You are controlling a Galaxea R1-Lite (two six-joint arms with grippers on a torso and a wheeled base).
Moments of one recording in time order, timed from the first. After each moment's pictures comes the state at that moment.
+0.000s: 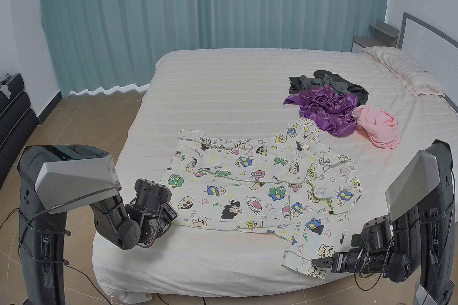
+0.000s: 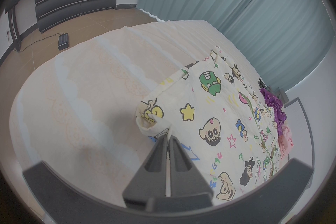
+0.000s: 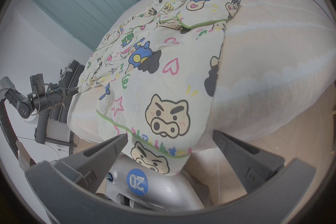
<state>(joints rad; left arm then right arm) -0.37 2.37 -0.74 -0.81 0.28 -0.99 0.32 2.47 -0.04 -1.55 0.16 0.46</state>
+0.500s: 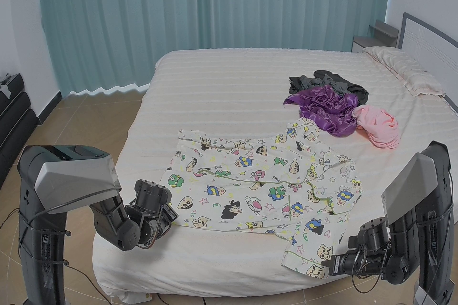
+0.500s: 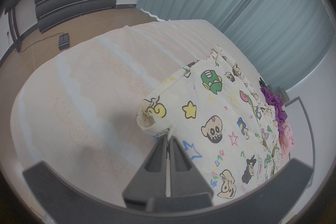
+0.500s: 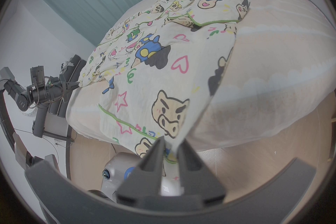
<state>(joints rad) -0.38 2.37 -0.73 -0.81 0.28 -0.99 0.34 2.47 -0.02 -1.55 0.14 0.43</state>
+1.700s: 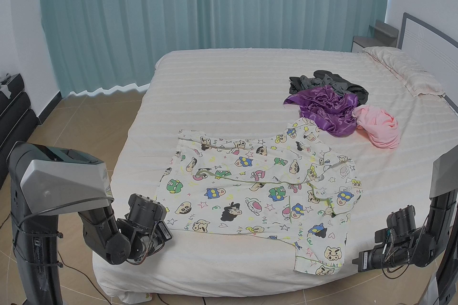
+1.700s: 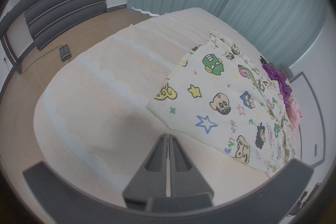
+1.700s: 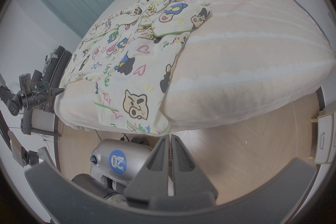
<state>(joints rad) -0.41 2.29 -0.54 -0.83 0.27 -0.88 0.12 2.14 -0.02 -1.07 0.16 0.21</state>
